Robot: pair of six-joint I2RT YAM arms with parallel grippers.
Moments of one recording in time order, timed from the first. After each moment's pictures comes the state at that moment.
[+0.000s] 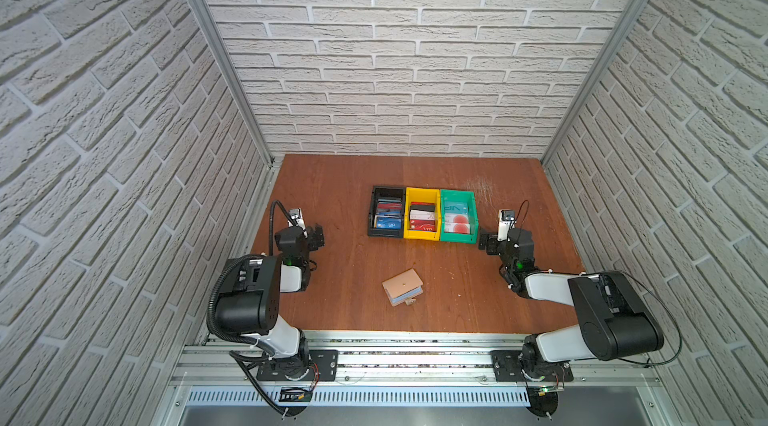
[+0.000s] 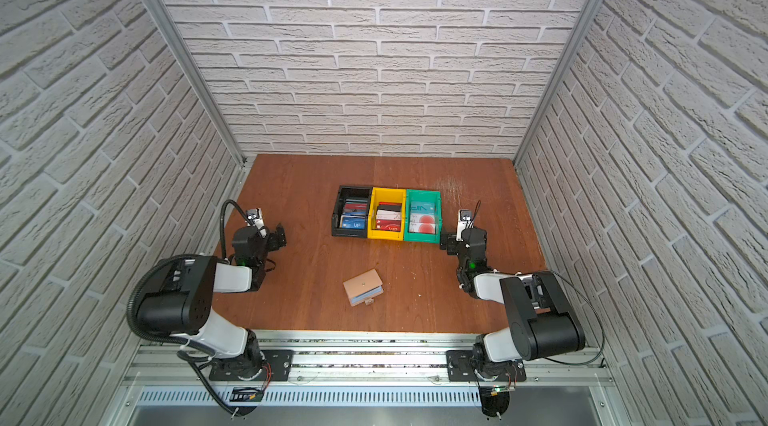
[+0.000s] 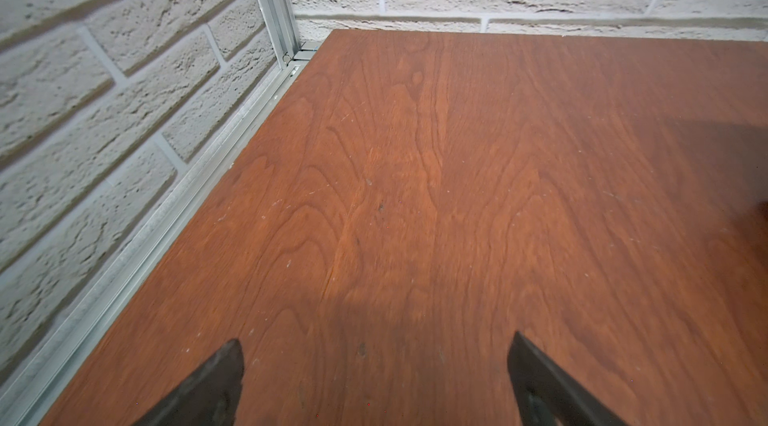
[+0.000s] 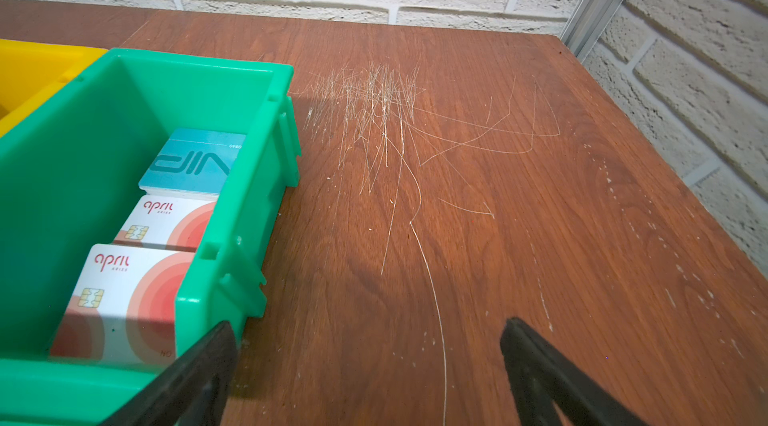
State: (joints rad) left arm 0.04 1.57 0.36 0.81 -0.17 0.02; right arm 0.08 1.45 0.35 0.64 0.19 0.04
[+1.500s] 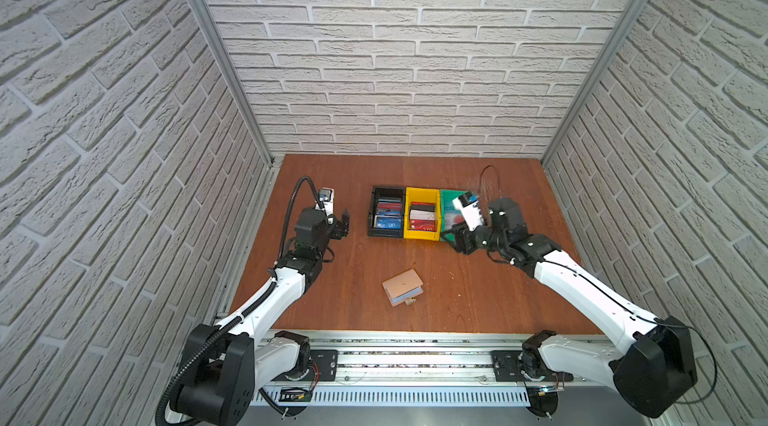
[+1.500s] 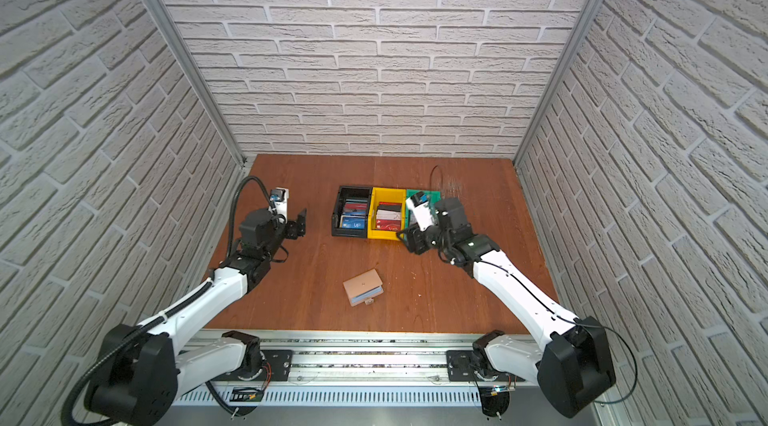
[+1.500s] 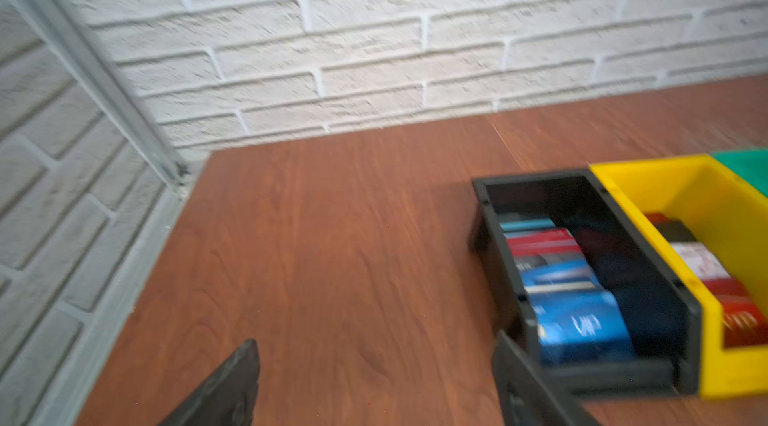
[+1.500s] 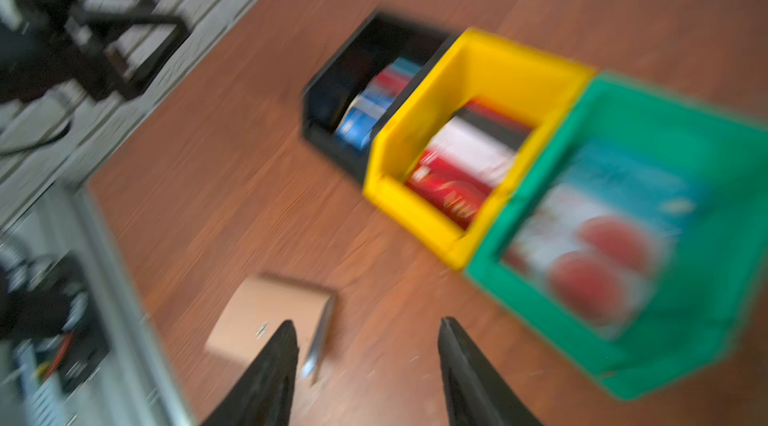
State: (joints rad) left arm -0.31 1.13 0.57 0.19 -0.16 0.03; right arm 0.46 1.21 0.86 -0.42 -0.37 0.13
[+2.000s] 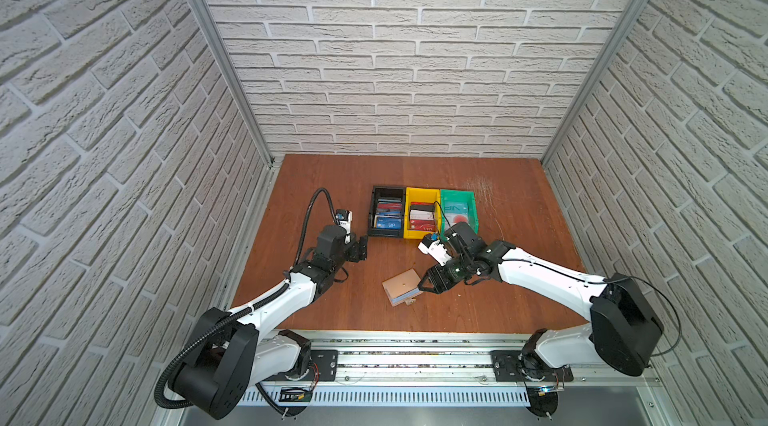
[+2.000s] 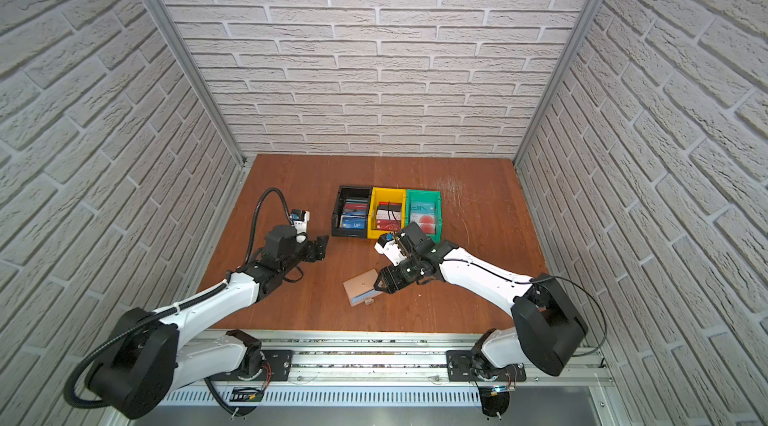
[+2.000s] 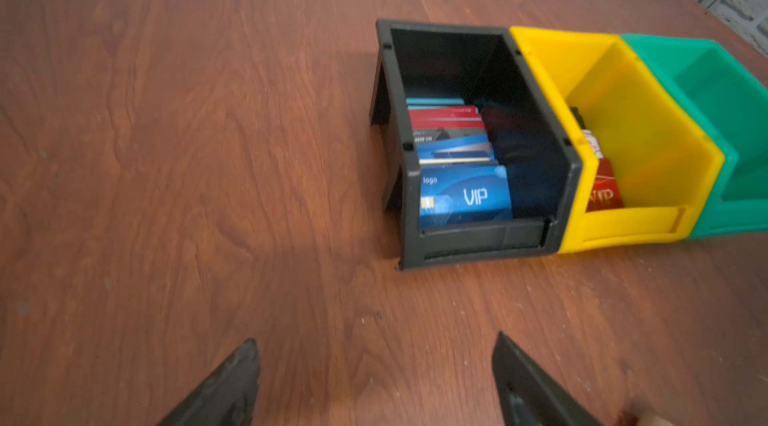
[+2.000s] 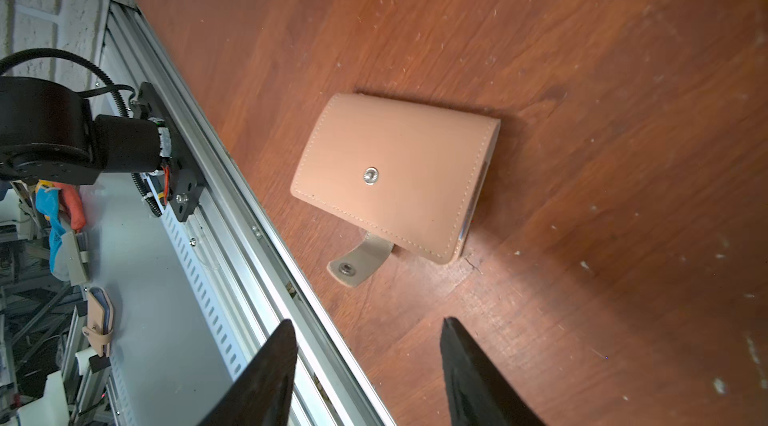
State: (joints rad) left arm -0.45 1.18 0.46 0.13 -0.11 -0.24; right arm 0.64 1.45 0.84 -0.54 -0.52 0.26
